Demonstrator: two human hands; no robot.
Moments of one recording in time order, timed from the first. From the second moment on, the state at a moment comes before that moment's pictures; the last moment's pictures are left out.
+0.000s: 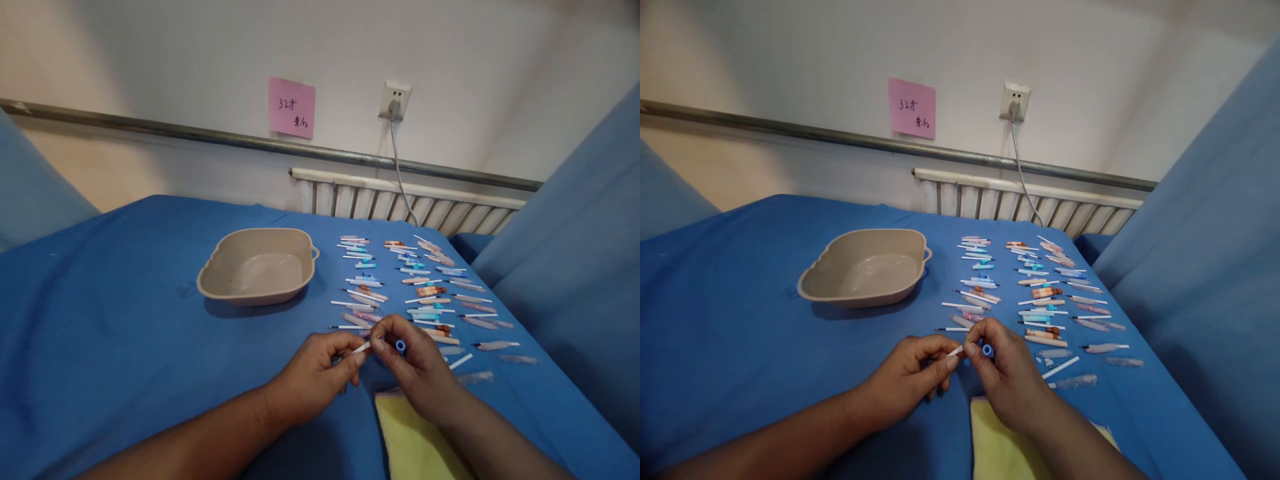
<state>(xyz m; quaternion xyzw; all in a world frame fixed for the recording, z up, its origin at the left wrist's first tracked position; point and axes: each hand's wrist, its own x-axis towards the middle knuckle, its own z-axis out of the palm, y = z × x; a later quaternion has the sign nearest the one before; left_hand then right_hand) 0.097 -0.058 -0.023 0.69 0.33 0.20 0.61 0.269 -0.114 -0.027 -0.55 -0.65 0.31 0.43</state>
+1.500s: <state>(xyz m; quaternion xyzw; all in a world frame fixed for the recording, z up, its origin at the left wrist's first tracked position) 0.101 -0.058 -0.031 0.57 0.32 0.29 0.70 0.267 -0.100 -0.035 -0.46 -0.35 0.51 0.63</state>
